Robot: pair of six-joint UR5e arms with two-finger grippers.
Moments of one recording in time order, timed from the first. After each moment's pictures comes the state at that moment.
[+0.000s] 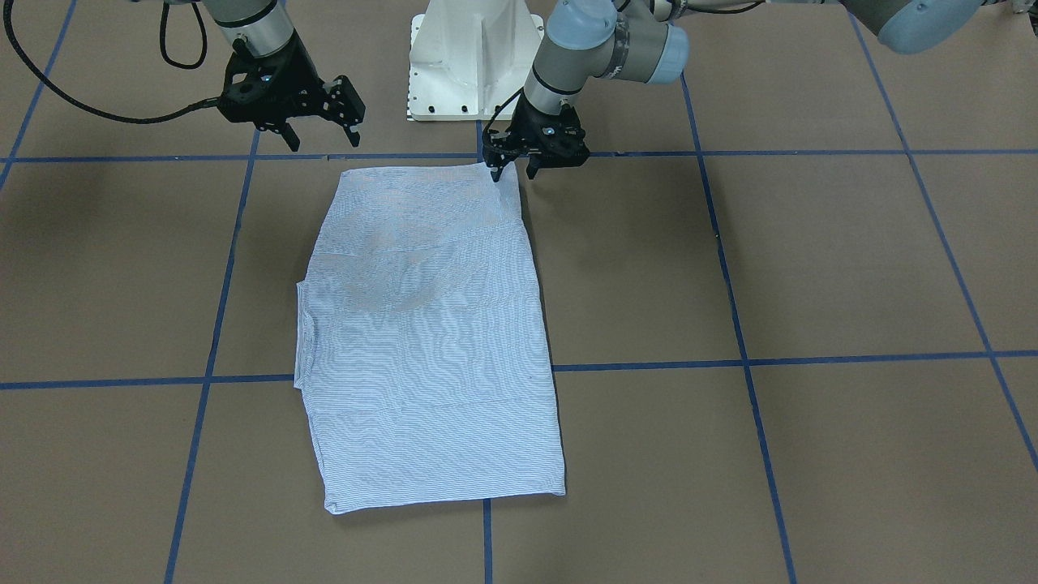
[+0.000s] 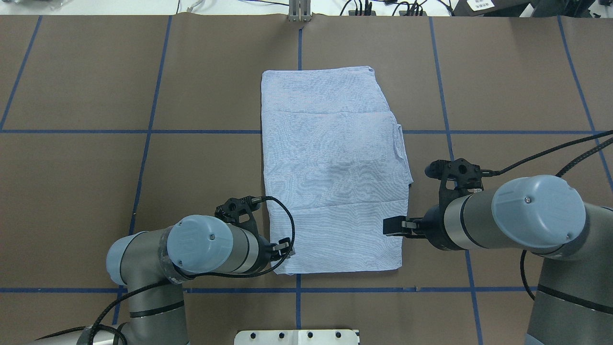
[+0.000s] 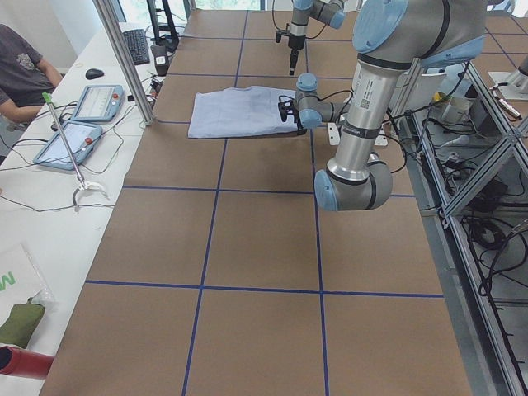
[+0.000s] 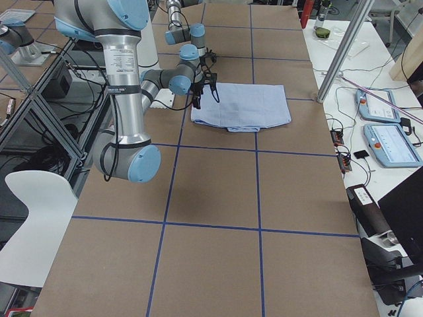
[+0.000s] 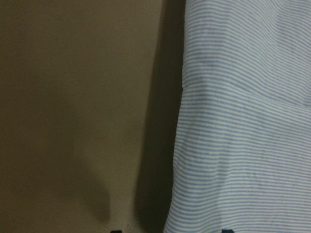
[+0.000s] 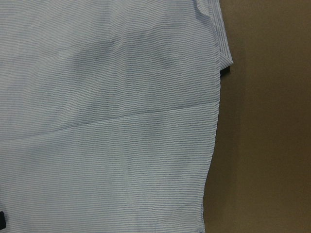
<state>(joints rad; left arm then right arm) -0.26 -2.08 -1.78 -1.92 -1.75 -1.69 0.42 -1.43 2.23 -1.44 1.80 1.40</state>
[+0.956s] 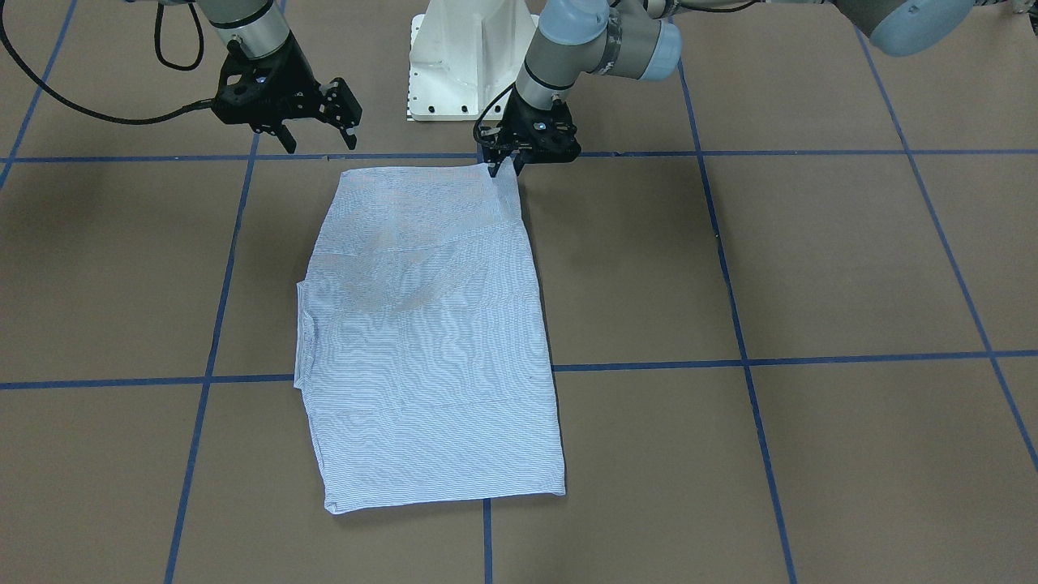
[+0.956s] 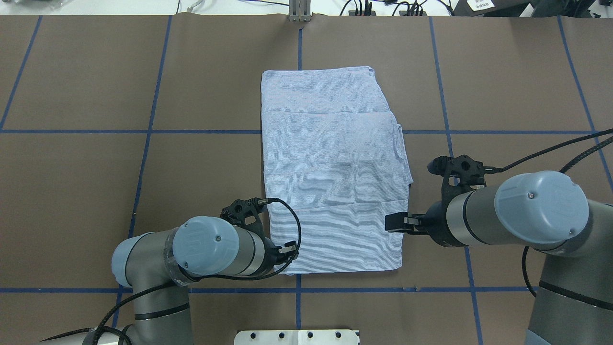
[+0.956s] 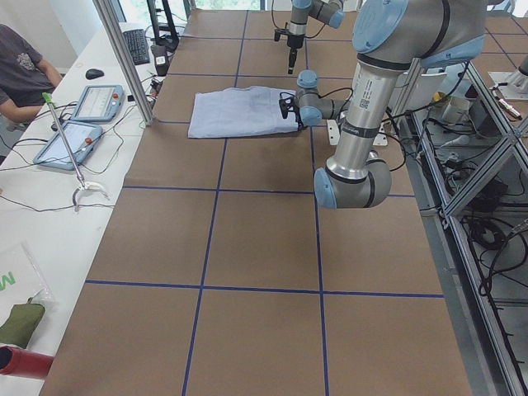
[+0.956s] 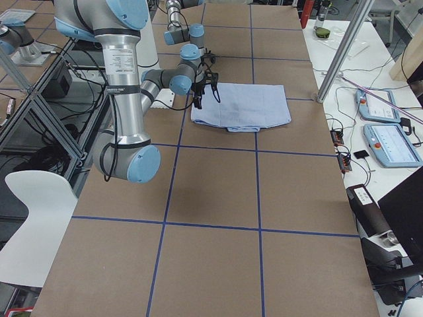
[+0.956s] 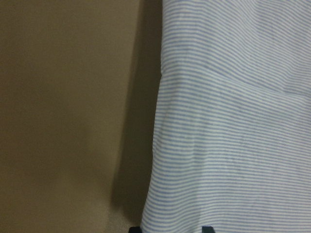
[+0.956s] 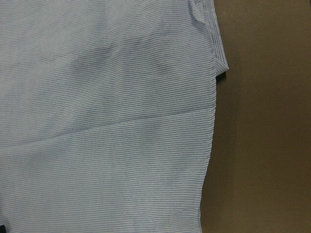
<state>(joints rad) -0.26 -2.09 -1.78 -1.92 -1.75 -1.69 0.43 -1.43 2.23 -1.44 1.80 1.40</state>
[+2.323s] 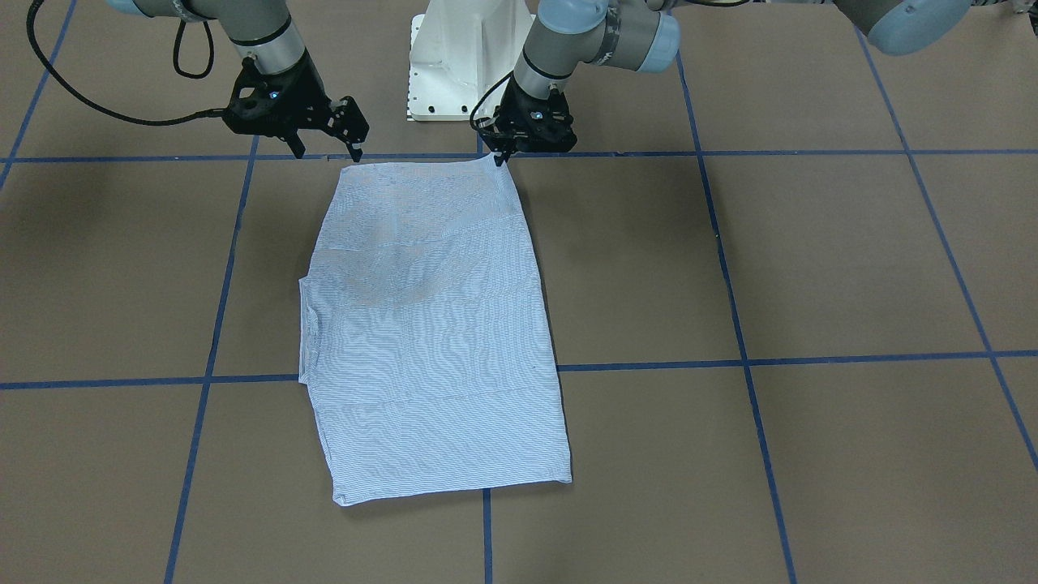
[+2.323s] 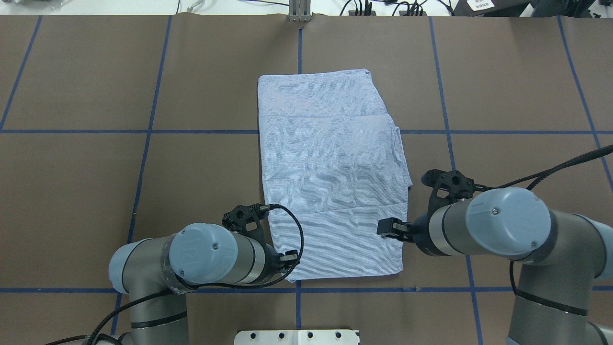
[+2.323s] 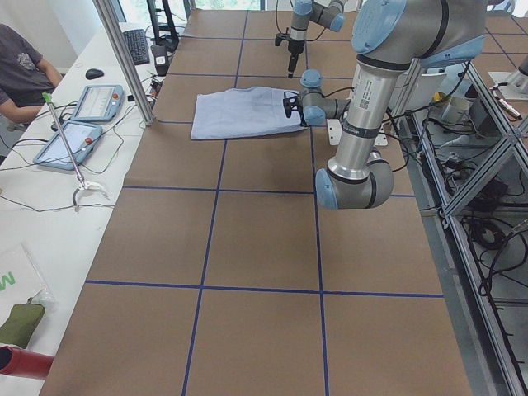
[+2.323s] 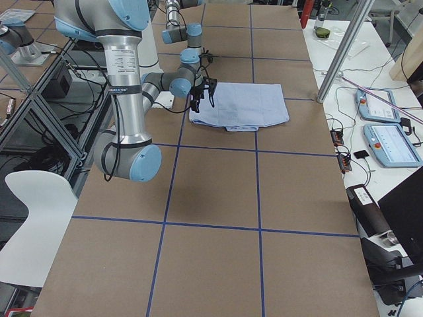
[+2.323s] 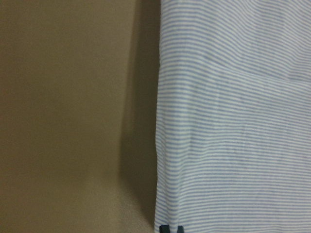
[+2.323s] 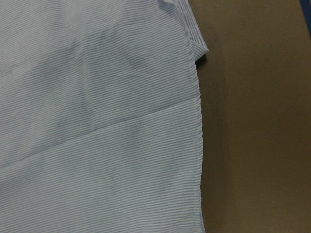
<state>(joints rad) -0.24 -2.09 -1.81 -1.91 -1.75 -1.68 0.36 -1.40 2.15 -1.44 1.75 1.60</state>
